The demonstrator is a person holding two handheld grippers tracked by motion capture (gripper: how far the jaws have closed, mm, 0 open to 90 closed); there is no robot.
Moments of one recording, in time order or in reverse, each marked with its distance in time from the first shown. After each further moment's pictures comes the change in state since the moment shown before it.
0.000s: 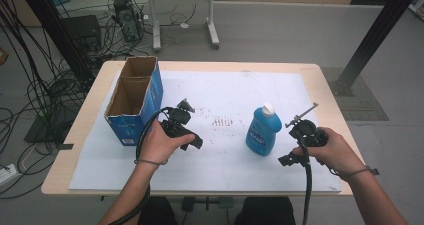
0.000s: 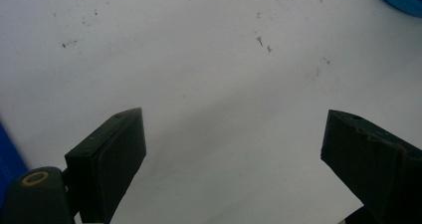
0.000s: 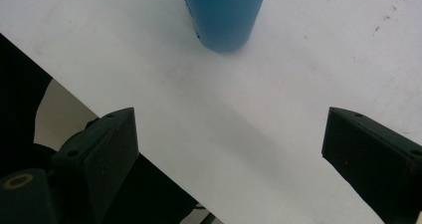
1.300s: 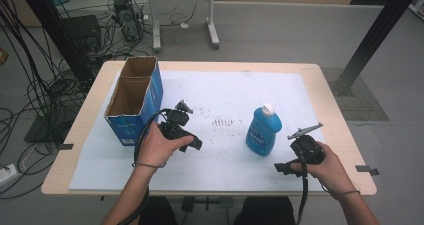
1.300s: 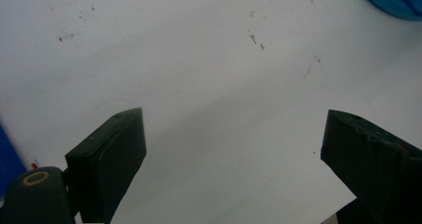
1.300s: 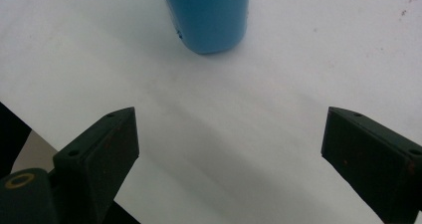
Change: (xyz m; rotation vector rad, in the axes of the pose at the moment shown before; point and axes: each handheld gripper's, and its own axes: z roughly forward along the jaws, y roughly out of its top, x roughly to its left) left arm -0.001 -0.007 -0.005 -0.022 -0.019 -0.012; right arm -0.004 -0.035 0.047 -0.195 -0.003 0.066
